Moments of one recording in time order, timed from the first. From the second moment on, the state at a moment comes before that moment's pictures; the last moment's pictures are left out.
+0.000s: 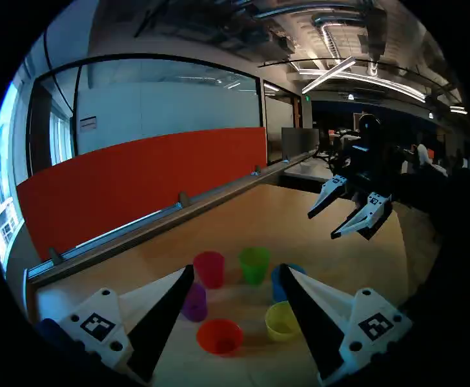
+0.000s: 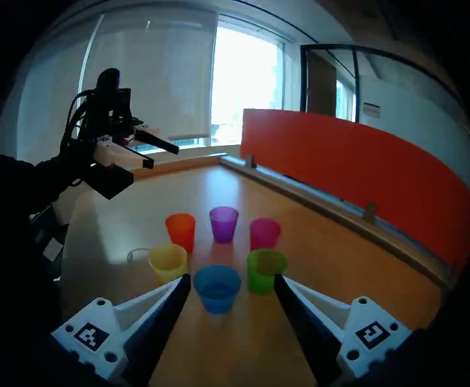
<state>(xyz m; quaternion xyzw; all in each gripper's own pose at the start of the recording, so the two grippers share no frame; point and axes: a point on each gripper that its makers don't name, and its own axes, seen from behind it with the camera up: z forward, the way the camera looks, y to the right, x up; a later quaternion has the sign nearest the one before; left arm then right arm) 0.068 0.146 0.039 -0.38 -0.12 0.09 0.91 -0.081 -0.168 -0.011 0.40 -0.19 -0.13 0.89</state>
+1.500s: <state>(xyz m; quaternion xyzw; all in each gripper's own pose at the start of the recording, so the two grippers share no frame) 0.019 0.148 0.064 -0.38 -0.15 0.10 0.91 -0.191 -0.219 0.017 0.44 -0.27 -0.15 0.84</state>
